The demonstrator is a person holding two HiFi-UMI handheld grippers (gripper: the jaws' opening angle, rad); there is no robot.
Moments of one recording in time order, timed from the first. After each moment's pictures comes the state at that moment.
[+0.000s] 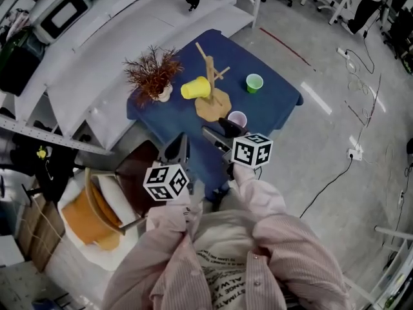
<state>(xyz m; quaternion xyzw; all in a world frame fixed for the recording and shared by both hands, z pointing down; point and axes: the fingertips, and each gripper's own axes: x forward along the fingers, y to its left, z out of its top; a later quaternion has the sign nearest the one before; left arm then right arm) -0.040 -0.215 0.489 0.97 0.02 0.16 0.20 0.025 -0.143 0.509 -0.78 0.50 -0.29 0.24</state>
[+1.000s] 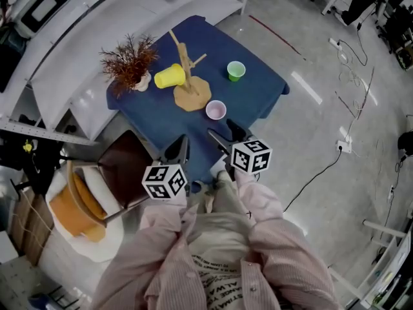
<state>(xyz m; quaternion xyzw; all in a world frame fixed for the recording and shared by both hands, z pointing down) -0.038 -0.132 0.536 0.95 0.05 0.21 0.22 0.034 -0.041 0.559 -0.83 0.45 -0.30 0.14</state>
